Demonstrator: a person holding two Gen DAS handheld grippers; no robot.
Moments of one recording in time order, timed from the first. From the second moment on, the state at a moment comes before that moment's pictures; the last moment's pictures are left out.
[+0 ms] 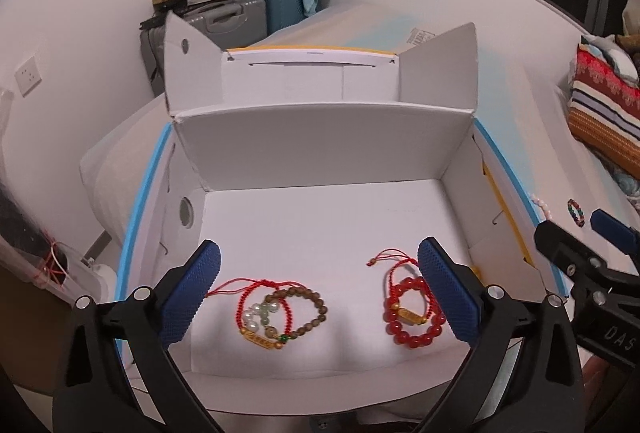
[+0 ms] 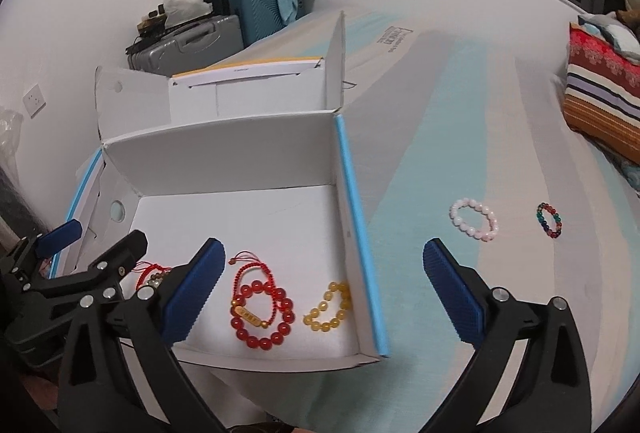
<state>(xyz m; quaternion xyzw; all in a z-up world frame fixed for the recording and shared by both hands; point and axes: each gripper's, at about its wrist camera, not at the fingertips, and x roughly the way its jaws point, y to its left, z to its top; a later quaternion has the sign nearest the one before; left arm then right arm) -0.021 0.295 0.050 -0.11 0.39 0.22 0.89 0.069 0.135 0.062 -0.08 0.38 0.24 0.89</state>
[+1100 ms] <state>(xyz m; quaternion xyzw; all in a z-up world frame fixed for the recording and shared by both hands) 0.097 0.133 0.047 -0.06 0.40 0.12 0.91 0.174 -0.047 0.056 -0.03 0.40 0.13 0.91</state>
